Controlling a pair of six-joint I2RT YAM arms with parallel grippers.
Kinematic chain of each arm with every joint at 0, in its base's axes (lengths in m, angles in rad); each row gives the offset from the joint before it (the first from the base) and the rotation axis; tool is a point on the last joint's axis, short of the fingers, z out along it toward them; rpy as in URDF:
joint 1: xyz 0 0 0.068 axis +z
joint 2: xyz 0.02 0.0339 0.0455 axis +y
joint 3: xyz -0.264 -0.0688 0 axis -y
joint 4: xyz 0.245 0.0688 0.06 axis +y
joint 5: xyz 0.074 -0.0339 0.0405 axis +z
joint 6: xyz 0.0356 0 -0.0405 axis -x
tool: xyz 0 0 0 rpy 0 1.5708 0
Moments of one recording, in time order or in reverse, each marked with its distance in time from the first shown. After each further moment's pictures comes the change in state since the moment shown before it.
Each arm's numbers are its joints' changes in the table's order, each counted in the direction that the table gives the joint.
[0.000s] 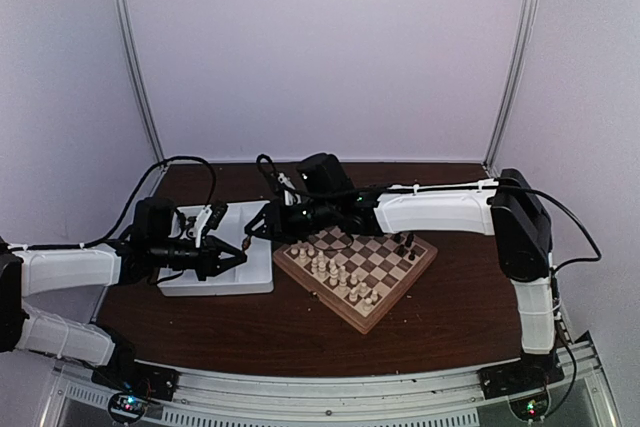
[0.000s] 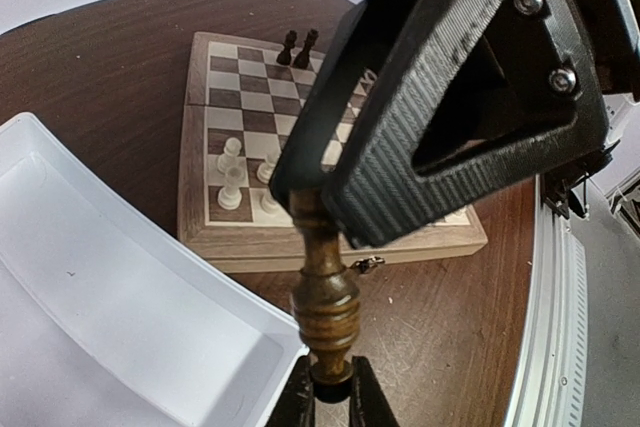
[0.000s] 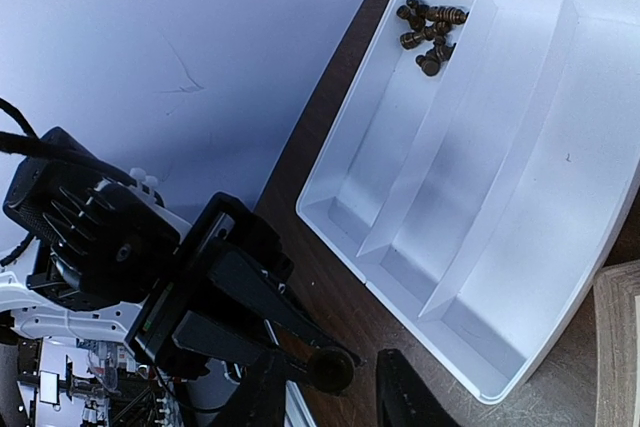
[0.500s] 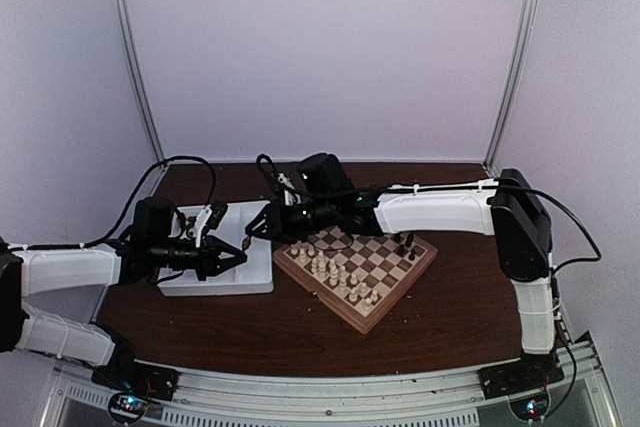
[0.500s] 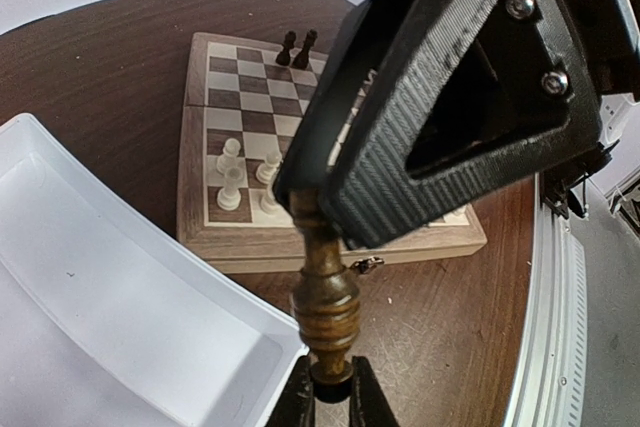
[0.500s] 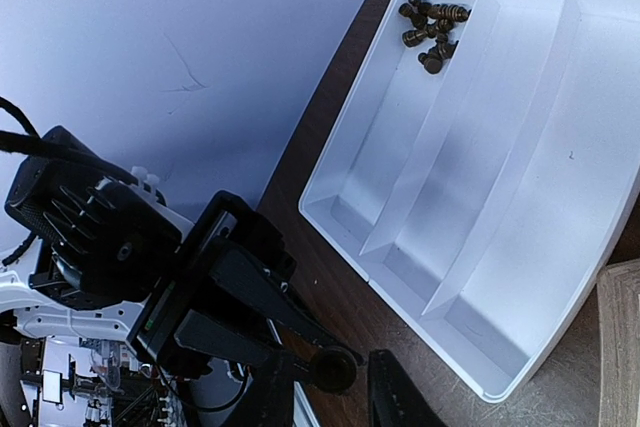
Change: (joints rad) left arm 0.000 0.000 0.001 0.000 -0.002 0.000; right arm 0.000 0.000 0.000 -0.001 0.007 -0.006
